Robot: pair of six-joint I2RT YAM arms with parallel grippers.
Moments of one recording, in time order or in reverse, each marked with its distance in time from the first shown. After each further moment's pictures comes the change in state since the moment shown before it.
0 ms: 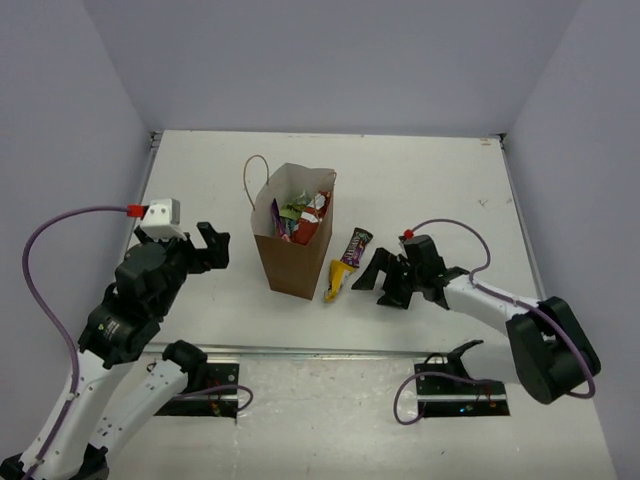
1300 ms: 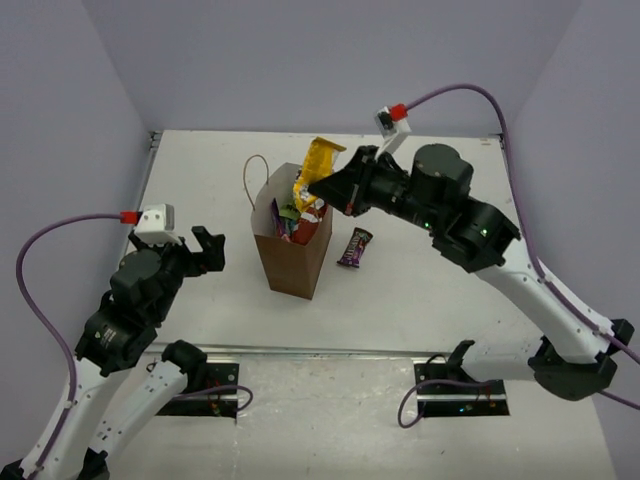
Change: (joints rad) left arm 0.000 -0.051 -0.024 0.007 -0.031 0.015; right arm 0.425 -0.058 1.071 -0.282 0.291 -0.205
